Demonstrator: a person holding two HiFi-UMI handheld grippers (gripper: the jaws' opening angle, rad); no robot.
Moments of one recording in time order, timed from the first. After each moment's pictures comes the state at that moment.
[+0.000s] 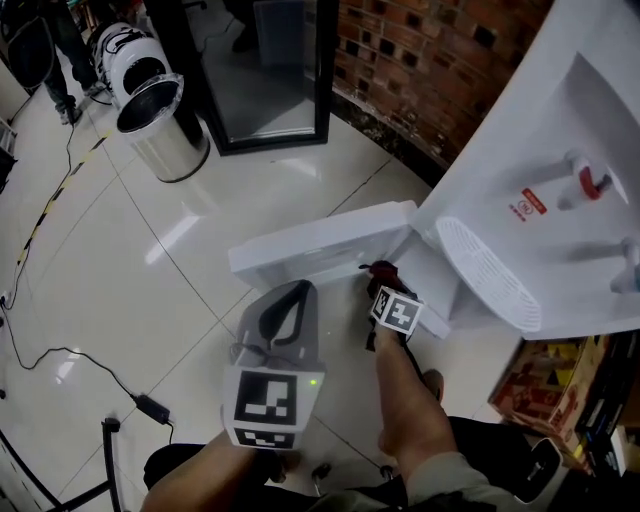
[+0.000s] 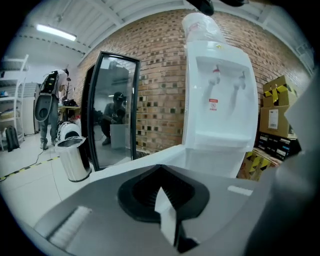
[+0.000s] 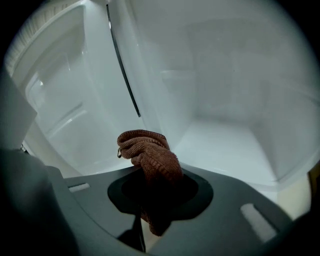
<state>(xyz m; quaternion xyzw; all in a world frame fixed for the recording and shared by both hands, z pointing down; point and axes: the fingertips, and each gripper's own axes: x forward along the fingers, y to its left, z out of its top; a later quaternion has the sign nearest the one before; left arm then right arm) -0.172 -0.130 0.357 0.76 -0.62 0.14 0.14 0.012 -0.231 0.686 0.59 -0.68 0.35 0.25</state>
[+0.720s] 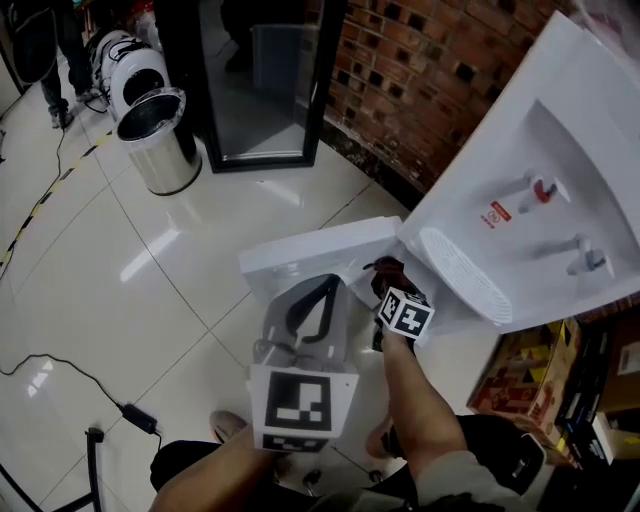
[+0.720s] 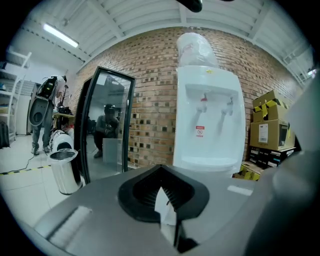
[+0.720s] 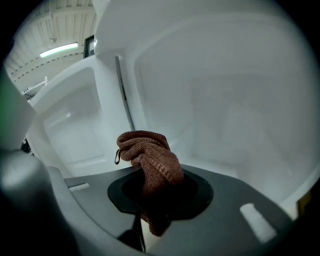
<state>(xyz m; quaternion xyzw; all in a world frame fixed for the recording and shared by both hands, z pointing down) -0.150 -0.120 0.285 0.79 -0.60 0.07 0.10 0.031 -0.252 0.576 0.60 -0.73 0.26 0.20</state>
